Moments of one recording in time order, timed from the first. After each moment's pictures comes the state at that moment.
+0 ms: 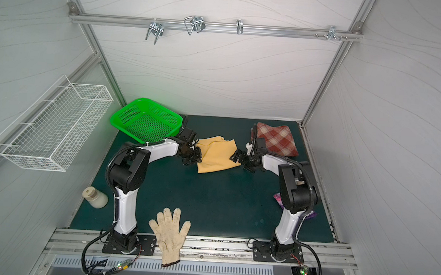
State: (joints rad) left arm -0.39 2.05 1.36 -0.49 0.27 -0.68; right arm 0.29 1.83 1.06 -0.20 -0.48 0.55
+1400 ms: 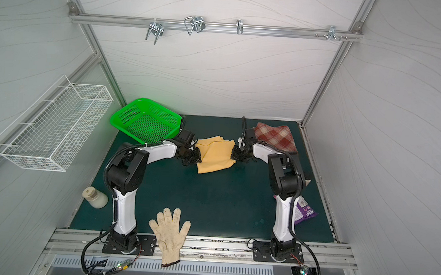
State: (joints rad) left arm -0.38 2.02 1.30 -0.42 0.30 -0.67; right arm 0.36 2.04 1.40 -0.45 -0.36 0.45
